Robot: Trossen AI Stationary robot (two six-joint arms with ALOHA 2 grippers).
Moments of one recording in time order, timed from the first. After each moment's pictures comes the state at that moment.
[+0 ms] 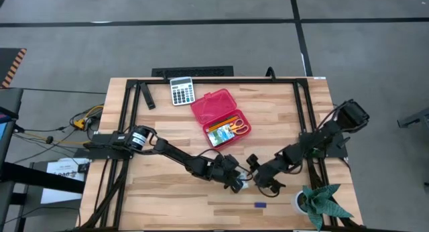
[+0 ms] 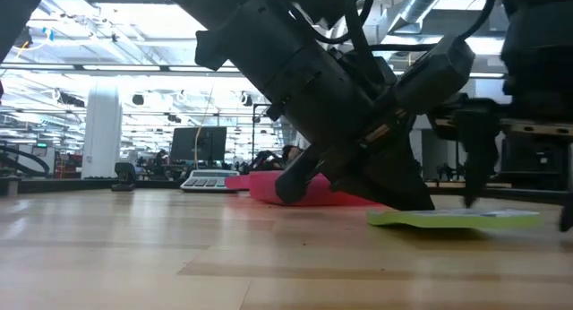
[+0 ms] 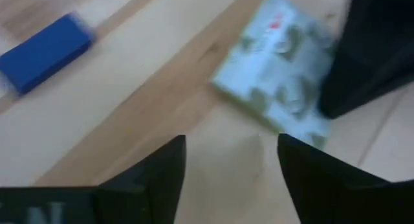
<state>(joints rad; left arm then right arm) -0.33 2.27 1.48 -0.02 -0.33 -0.92 0.51 1.54 0.58 0.06 0.03 -0.27</state>
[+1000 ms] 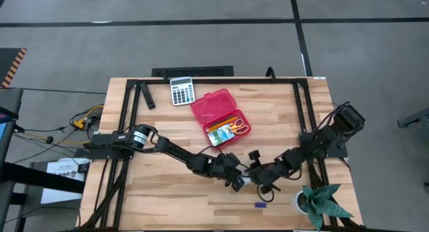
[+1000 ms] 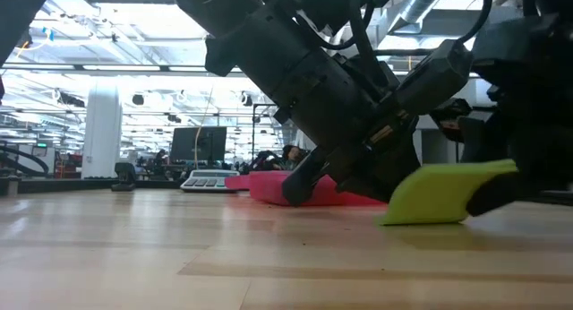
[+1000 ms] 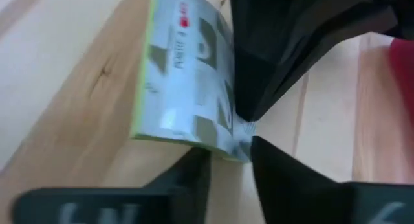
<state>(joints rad) -0.30 2.28 1.48 0.02 -0.28 -0.89 0.55 1.63 0.58 0.18 0.38 0.00</state>
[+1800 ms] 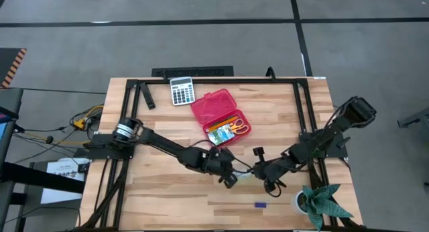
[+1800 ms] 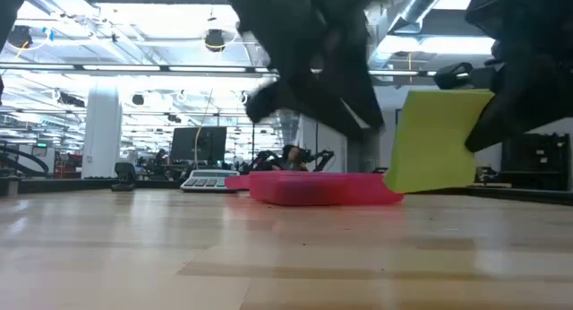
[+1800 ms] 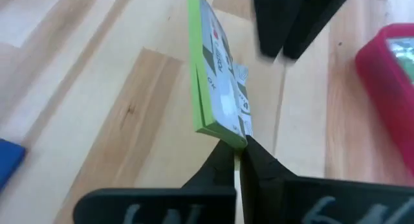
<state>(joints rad) -0.30 2.08 1.48 -0.26 -0.28 -0.83 0.55 1.43 0.58 0.05 0.33 0.11</state>
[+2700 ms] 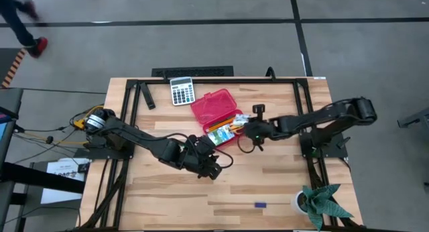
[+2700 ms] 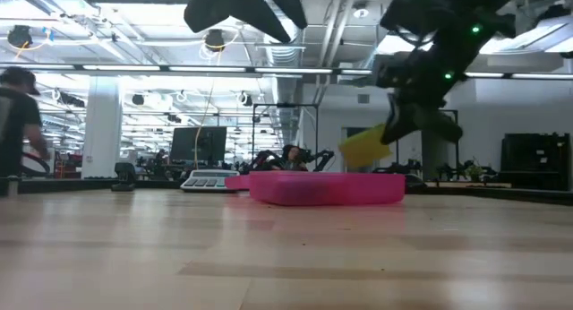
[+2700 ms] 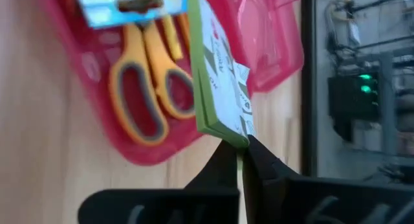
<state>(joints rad) -0.37 1.75 1.48 -0.68 -0.52 -0.96 0.04 1.39 0.74 -0.35 0.65 -0.33</state>
